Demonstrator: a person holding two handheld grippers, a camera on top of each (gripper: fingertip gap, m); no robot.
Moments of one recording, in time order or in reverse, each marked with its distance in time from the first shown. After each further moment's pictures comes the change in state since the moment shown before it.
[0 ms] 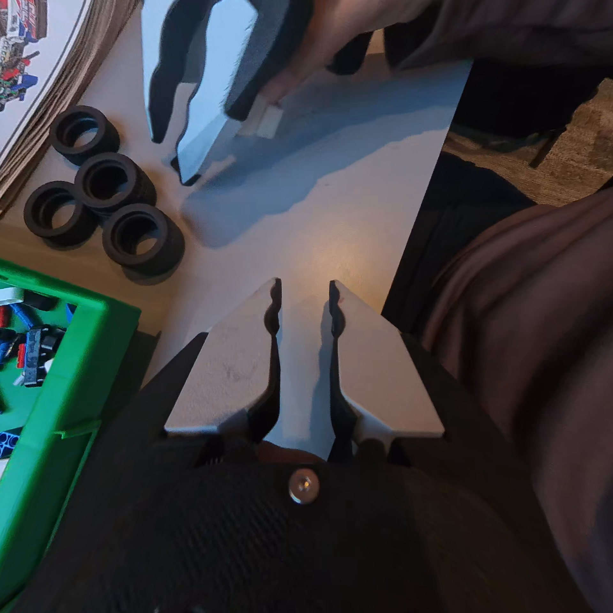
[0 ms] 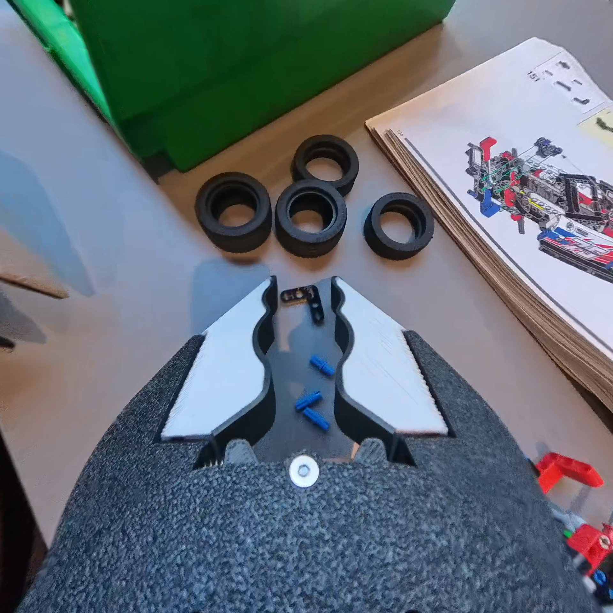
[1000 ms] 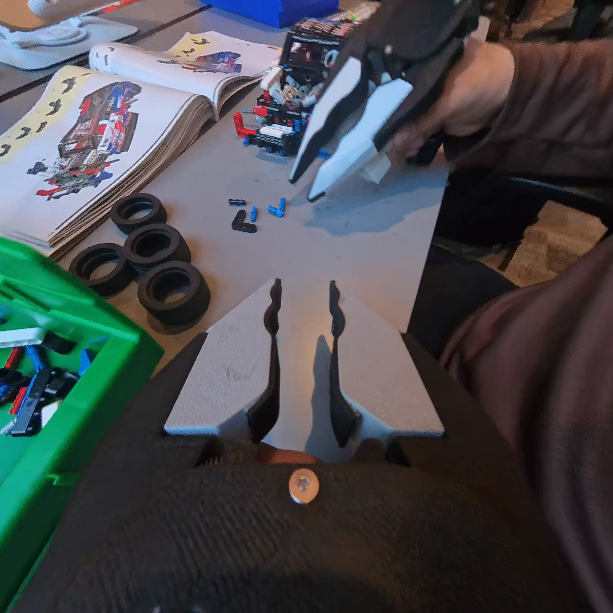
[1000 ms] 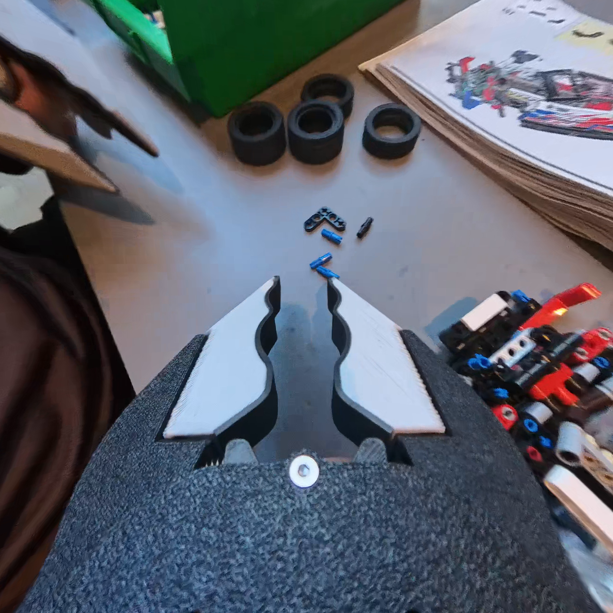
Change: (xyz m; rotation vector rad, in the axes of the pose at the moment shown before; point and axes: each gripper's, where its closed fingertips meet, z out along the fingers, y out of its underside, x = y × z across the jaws) left arm -0.015 -0.033 -0.002 0.337 0.006 -0.053; right arm -0.005 0.055 -0.070 0.099 -0.062 0.121
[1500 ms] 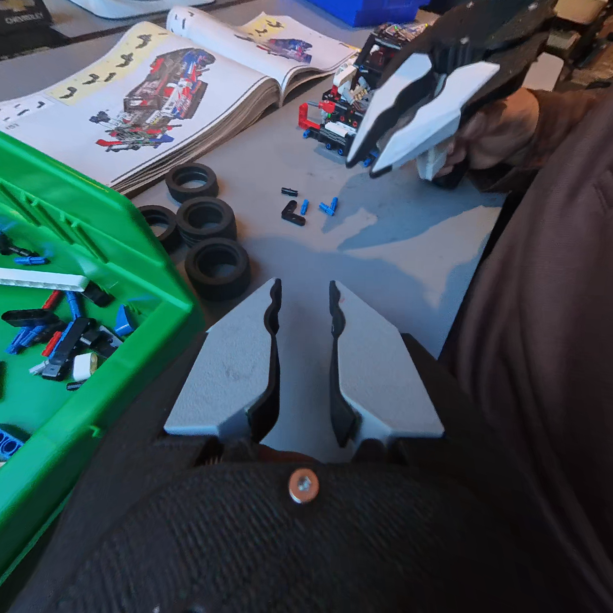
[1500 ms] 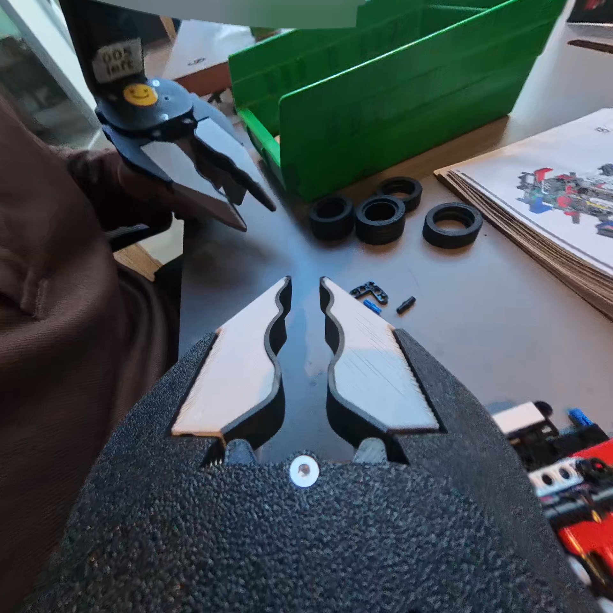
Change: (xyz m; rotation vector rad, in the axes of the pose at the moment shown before) left arm -0.031 0.004 -0.001 -0.004 -0.122 -0.168; right arm -0.022 -0.040 -0.009 0.234 -0.364 -0.027
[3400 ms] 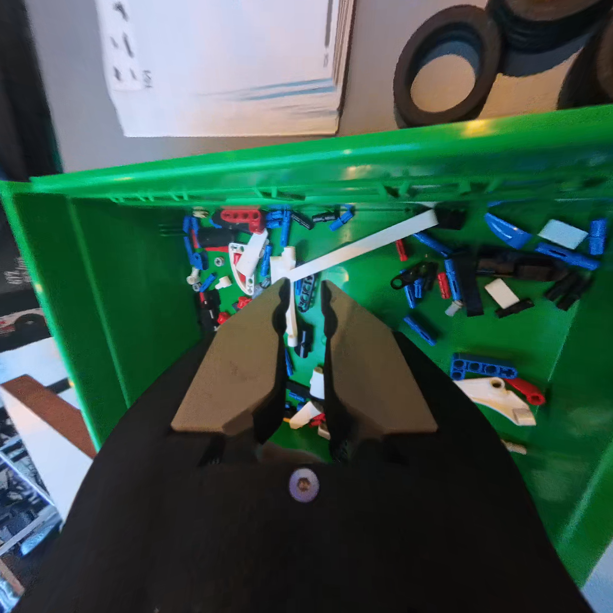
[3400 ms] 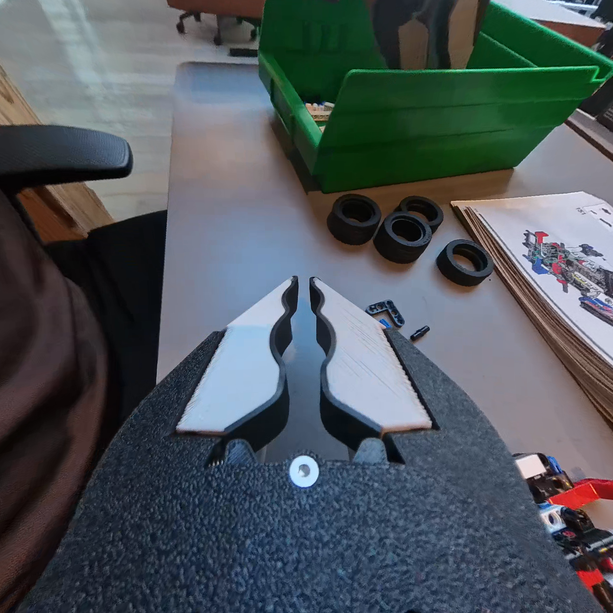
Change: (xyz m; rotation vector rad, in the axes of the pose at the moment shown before) left arm -0.214 -0.011 -0.005 -0.751 -0.131 0.725; right arm -0.024 0.010 0.021 -0.082 0.076 -0.310
